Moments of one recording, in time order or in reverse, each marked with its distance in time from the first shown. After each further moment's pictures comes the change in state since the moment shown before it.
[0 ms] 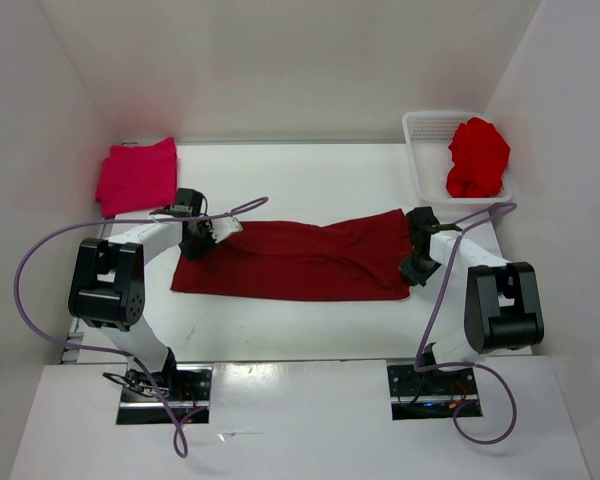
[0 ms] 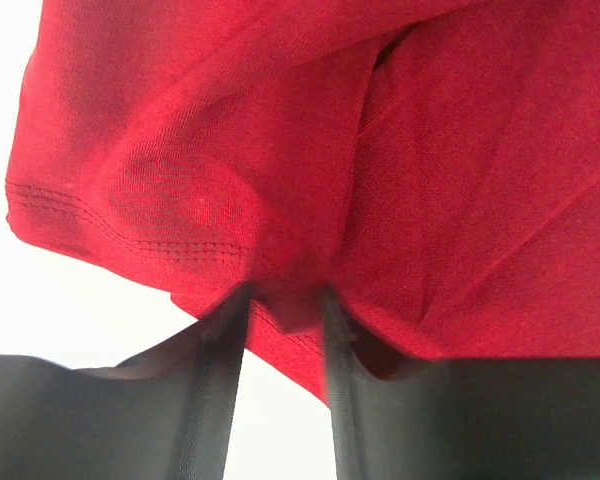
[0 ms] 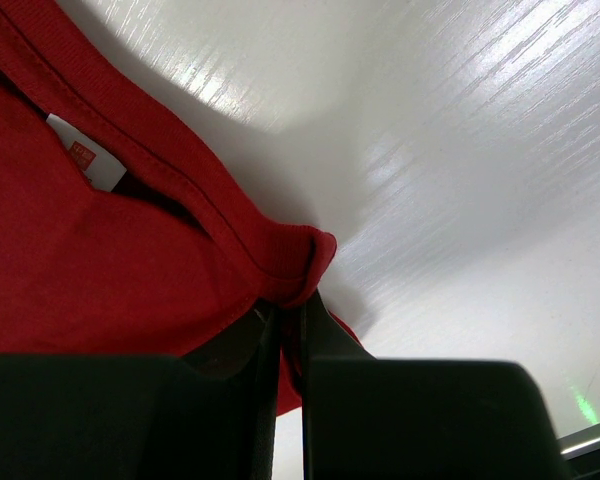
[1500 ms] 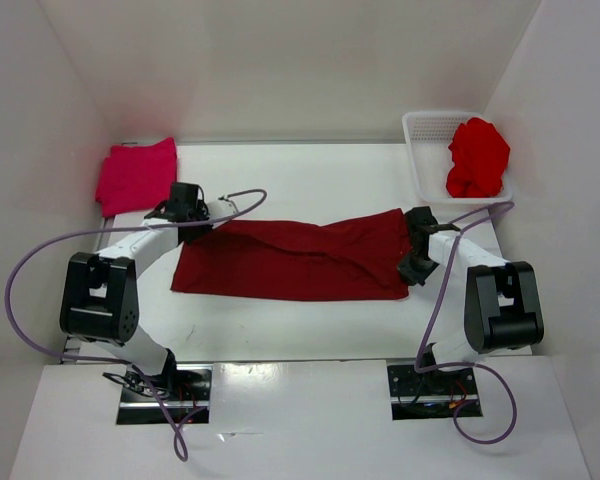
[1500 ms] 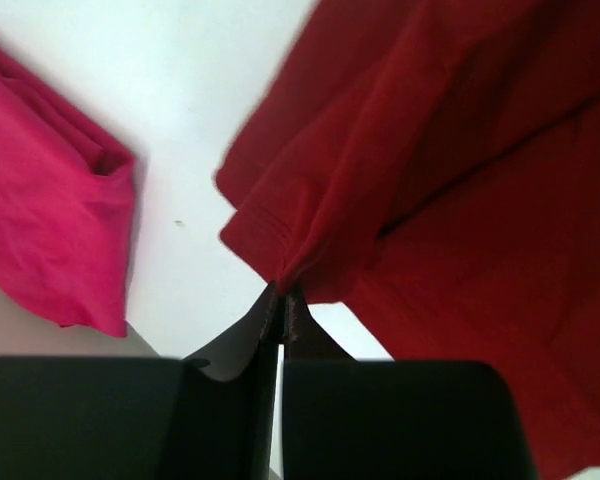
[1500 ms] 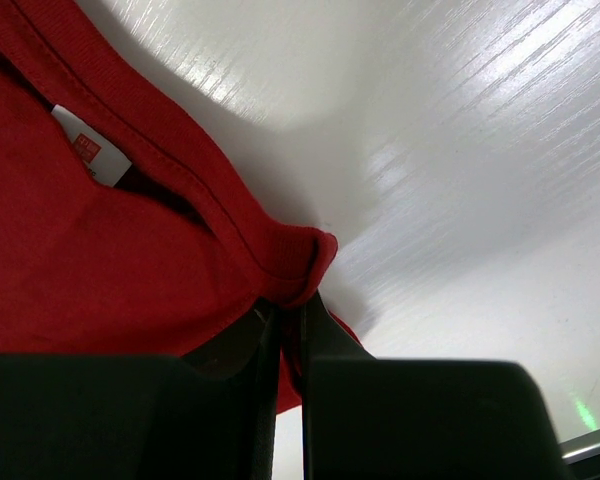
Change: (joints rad) left arm -0.011 -0.097 -0.015 0.197 -0.121 -0.003; right arm 0.013 0.002 0.000 0.010 -0.003 -0.014
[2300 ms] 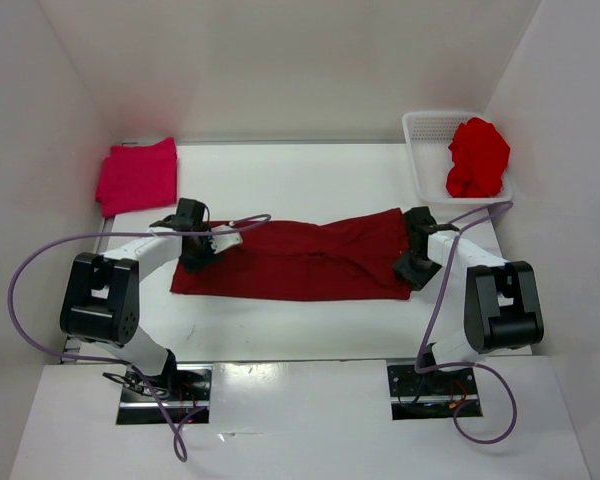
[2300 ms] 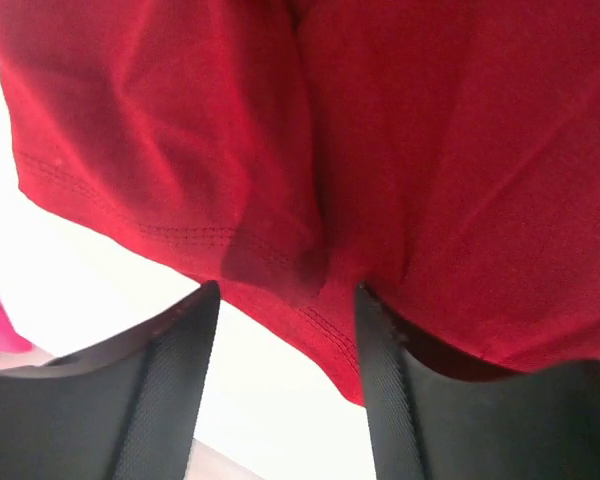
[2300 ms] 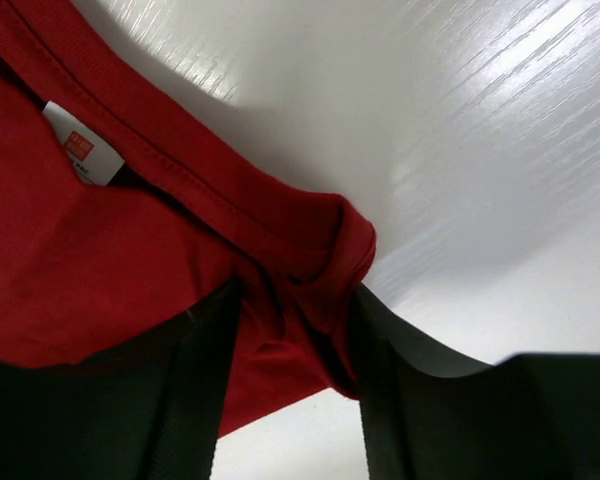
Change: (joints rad) left arm -0.032 -0.011 -0.111 -0.150 0.017 0.063; right arm 0.006 0.000 0.000 0.000 0.004 0.006
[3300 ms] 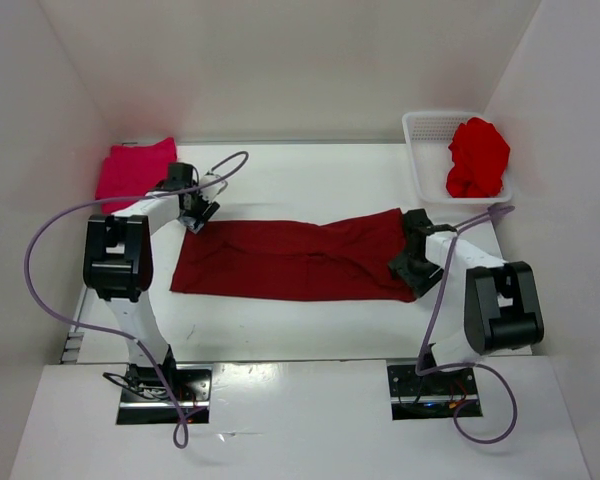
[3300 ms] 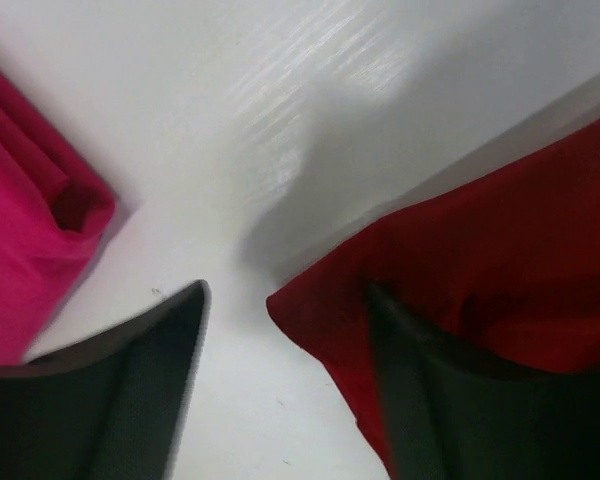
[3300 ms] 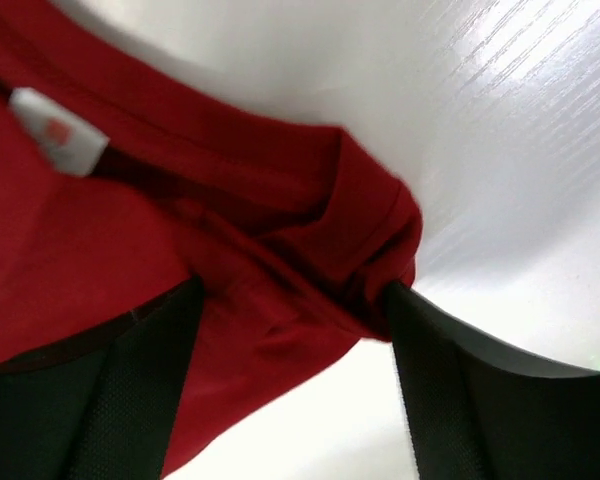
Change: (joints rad) left arm 0.130 0.340 0.395 0.115 0.049 -0.332; right arm 0.028 -0.026 -0.001 -0.055 0.018 0.122
